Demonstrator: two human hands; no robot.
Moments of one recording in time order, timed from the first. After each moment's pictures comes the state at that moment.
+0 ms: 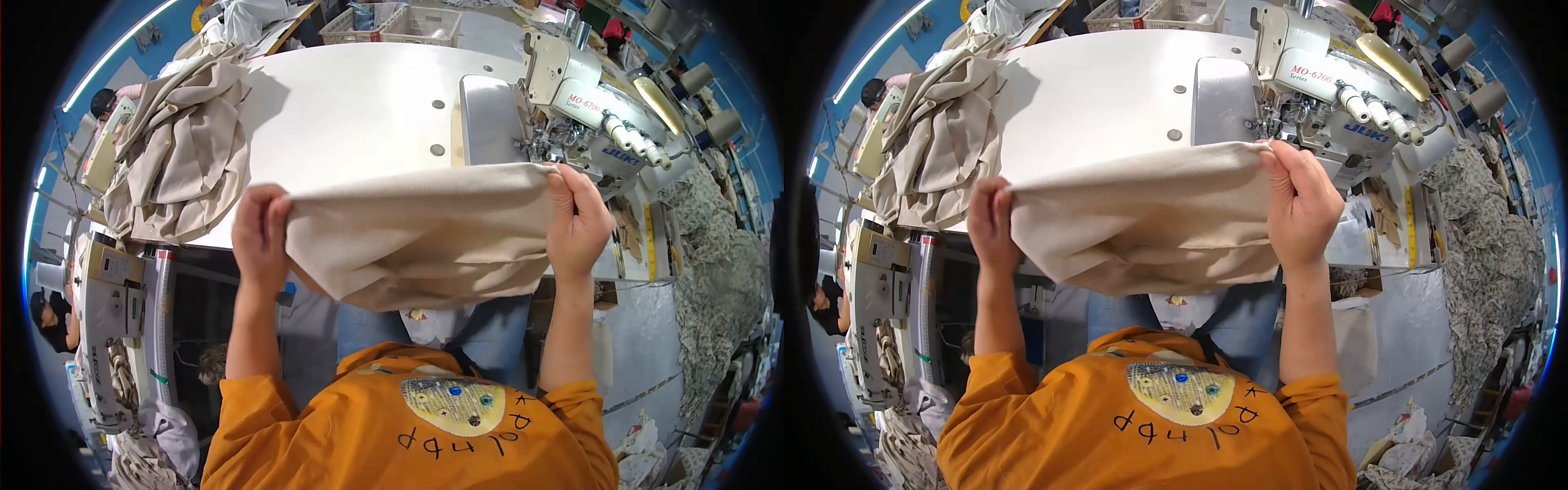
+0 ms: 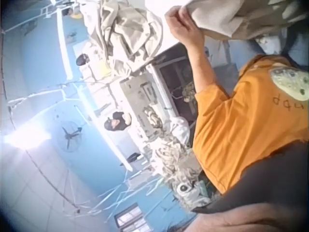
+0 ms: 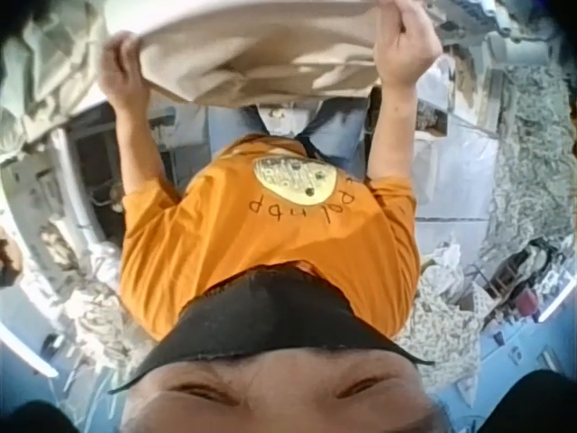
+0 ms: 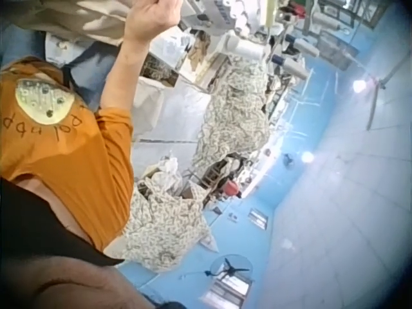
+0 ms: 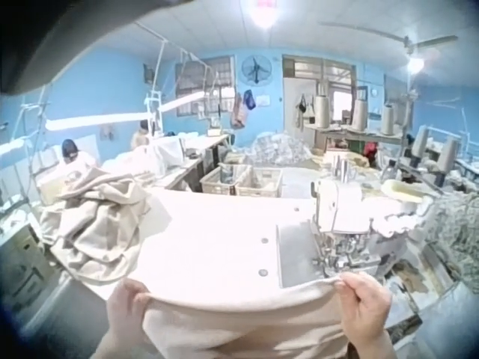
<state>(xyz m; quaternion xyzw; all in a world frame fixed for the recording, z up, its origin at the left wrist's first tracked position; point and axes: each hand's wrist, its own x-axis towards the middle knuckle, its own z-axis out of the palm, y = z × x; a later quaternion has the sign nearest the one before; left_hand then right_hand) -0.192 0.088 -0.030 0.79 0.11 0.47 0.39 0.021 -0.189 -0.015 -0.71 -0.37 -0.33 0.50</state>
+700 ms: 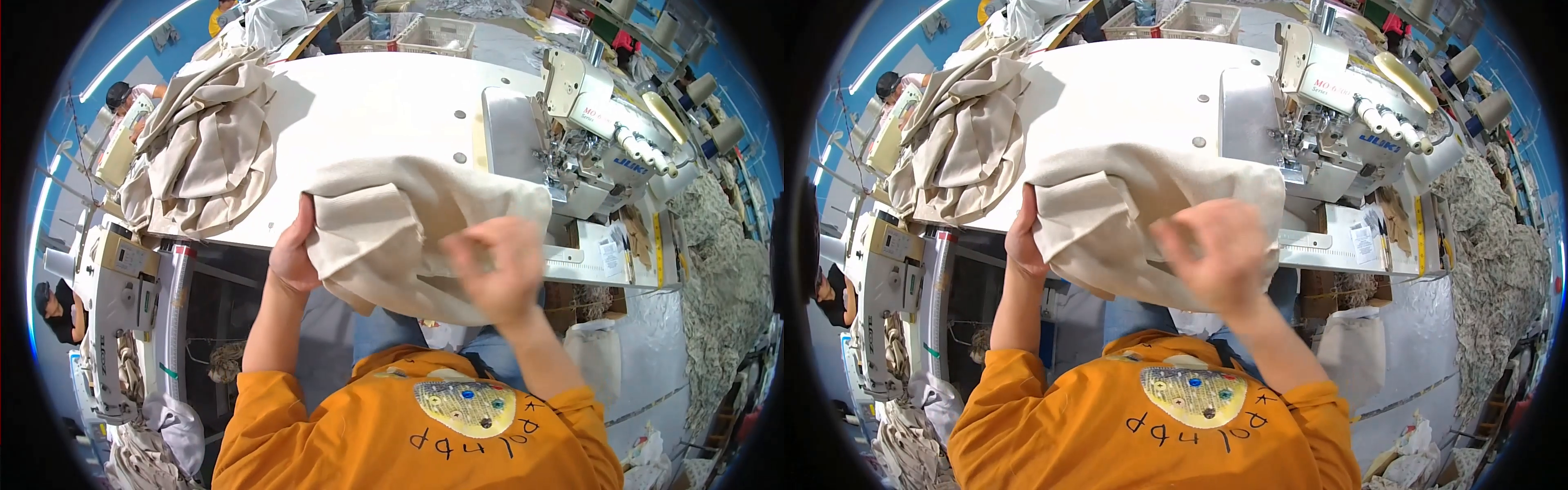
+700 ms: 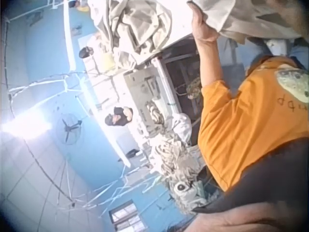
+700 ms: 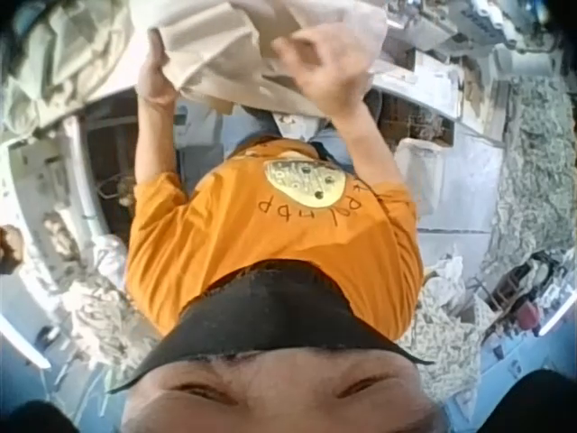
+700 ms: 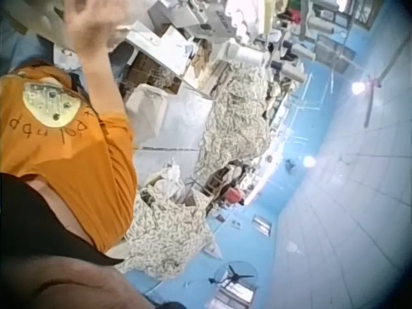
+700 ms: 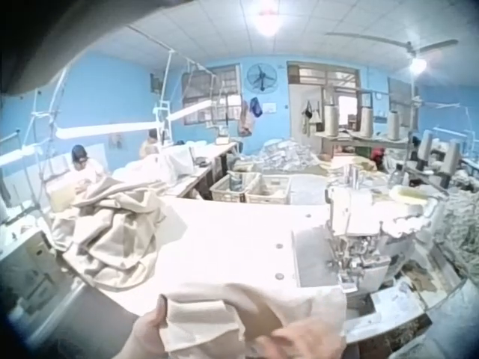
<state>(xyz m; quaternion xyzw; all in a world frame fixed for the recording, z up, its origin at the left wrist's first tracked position) -0.202 0.101 -0.055 0.25 -0.12 0.08 0.96 -0.062 -0.143 -0.031 -0.70 -0.48 -0.30 0.43</state>
